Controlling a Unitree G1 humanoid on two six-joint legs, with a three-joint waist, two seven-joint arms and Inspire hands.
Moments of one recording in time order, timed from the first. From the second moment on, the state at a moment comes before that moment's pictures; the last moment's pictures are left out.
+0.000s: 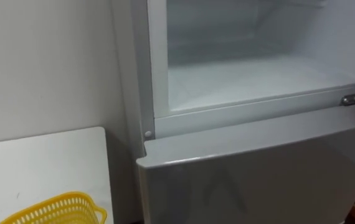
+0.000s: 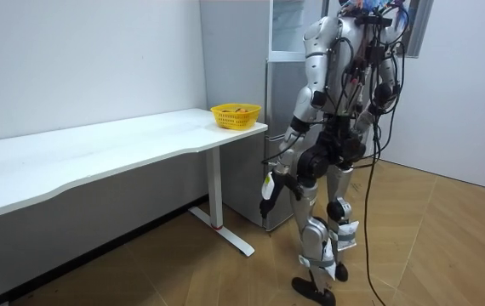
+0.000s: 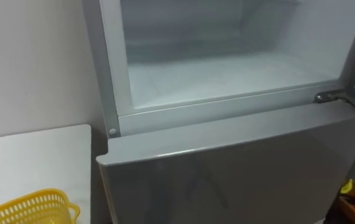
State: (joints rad) left arm 0.28 0.22 -0.04 1.00 0.37 0.14 -0.01; right arm 0.28 -0.23 0.00 0.82 -0.08 -0.02 -0.18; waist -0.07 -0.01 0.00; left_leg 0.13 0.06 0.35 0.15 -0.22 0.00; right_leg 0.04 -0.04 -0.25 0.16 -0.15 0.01
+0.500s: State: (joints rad) left arm 0.27 0.18 0.05 1.01 0.39 0.21 -0.05; right arm 0.16 -0.22 0.01 1.13 -0.01 0.03 -0.06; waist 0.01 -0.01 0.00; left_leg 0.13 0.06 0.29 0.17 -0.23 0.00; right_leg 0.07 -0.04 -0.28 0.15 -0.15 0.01
